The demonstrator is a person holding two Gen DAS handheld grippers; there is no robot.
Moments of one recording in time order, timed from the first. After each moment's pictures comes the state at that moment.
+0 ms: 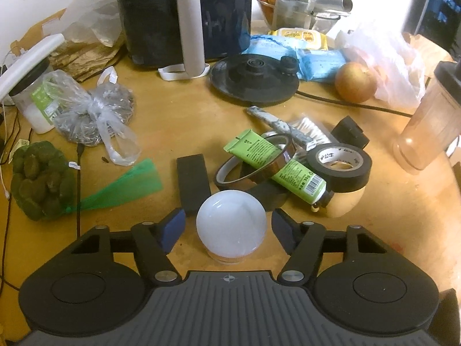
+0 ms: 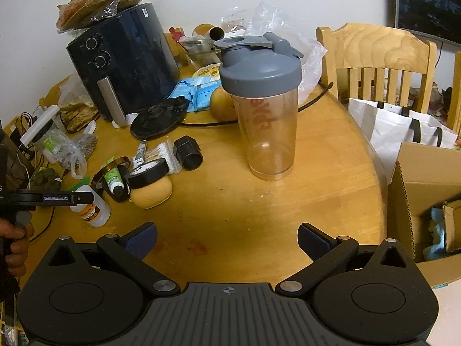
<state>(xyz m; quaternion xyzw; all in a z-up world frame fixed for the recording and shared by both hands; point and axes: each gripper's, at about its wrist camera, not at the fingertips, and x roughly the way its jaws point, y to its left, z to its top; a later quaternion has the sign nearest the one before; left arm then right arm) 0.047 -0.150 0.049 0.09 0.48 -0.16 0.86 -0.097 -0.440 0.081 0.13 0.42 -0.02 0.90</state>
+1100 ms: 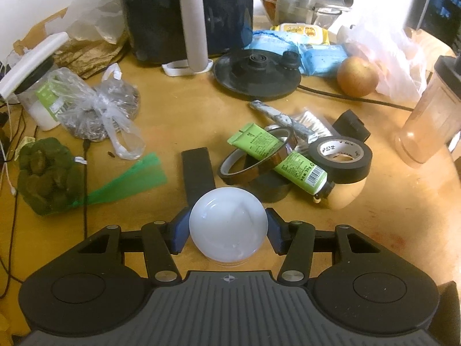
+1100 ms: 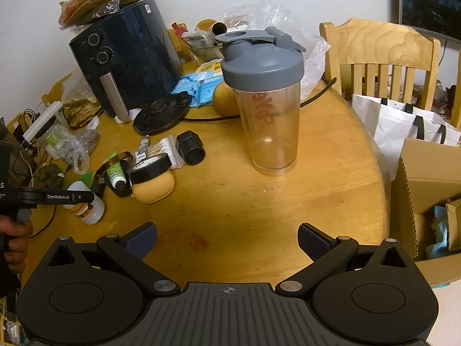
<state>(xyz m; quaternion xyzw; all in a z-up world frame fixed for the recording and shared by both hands) 0.040 -0.145 0.059 0.10 0.48 -0.16 0.86 -0.098 -0.441 0.079 0.13 0.42 -0.01 0.90</state>
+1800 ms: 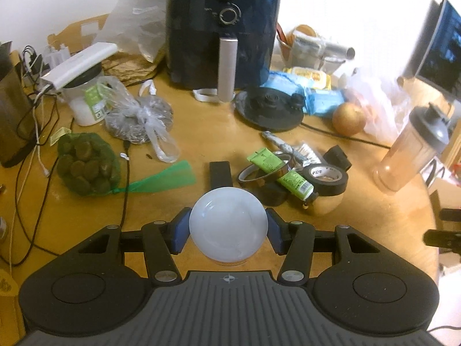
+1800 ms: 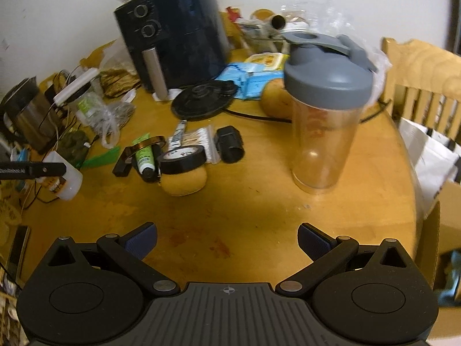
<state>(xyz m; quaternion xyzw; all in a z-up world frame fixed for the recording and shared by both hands) -0.005 -0.097 0.119 0.03 0.44 -0.14 0.88 -0.063 -0.424 0.080 0.07 0.44 0.09 0.89</state>
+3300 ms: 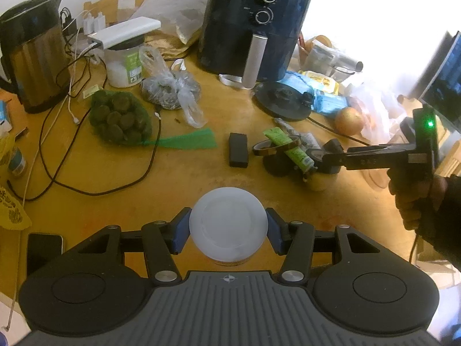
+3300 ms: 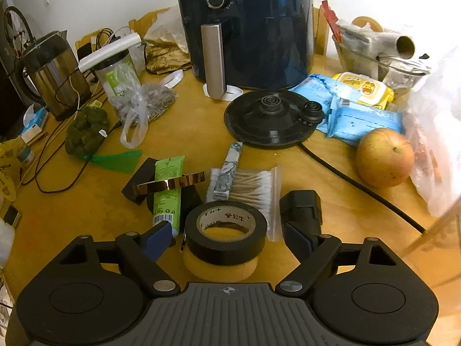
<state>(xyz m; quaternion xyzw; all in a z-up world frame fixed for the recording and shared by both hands) -0.062 -0.047 0.130 -0.04 0.46 -0.11 0.88 0.077 -0.345 0.042 -0.02 0.44 0.21 0.87</state>
